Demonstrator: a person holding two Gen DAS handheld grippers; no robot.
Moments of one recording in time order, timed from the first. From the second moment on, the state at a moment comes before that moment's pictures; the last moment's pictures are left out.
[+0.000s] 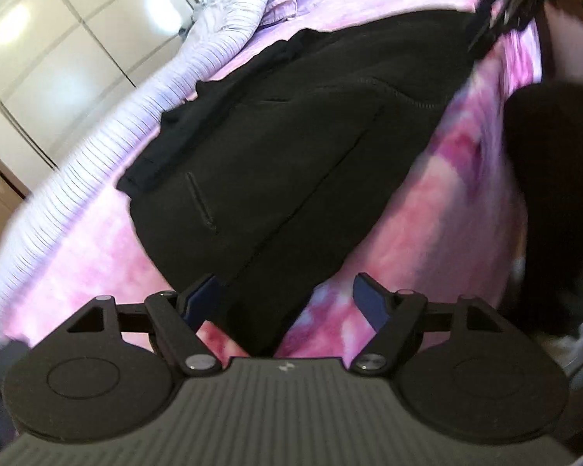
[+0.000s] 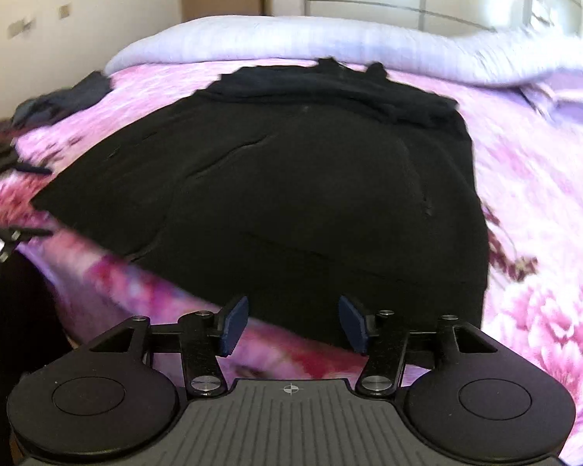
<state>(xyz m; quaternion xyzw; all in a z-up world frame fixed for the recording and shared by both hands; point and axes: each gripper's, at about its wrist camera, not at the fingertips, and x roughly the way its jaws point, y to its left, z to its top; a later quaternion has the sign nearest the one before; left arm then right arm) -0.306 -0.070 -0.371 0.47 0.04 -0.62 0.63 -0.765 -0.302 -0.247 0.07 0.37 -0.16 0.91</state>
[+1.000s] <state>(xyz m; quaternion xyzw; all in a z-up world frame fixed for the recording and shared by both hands) -0.311 -0.120 -0.359 0.50 -0.03 -0.59 0.63 -0.749 -0.272 -0.336 -0.43 0.39 -0.21 0.79</state>
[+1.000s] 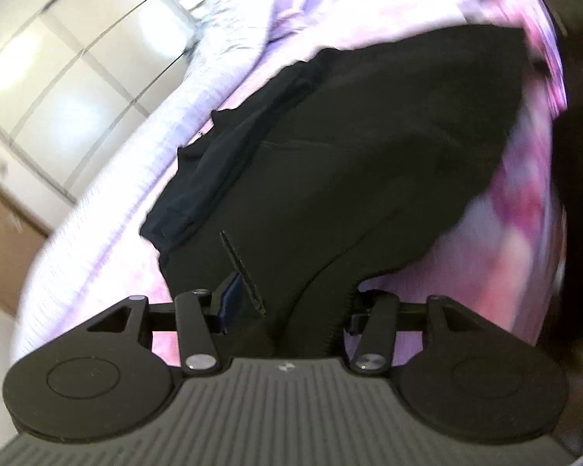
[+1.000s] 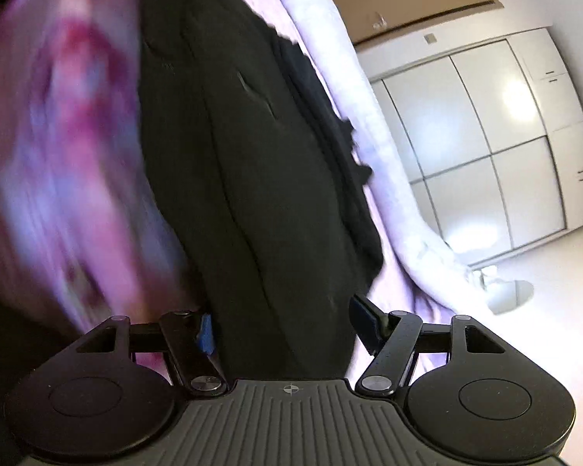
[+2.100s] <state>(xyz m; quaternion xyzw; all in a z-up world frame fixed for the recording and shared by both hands) -0.370 0.055 -0.278 0.53 0.05 -0.64 0.55 -0.913 -0.157 -0.215 -0.39 0.41 -0.15 0.81</state>
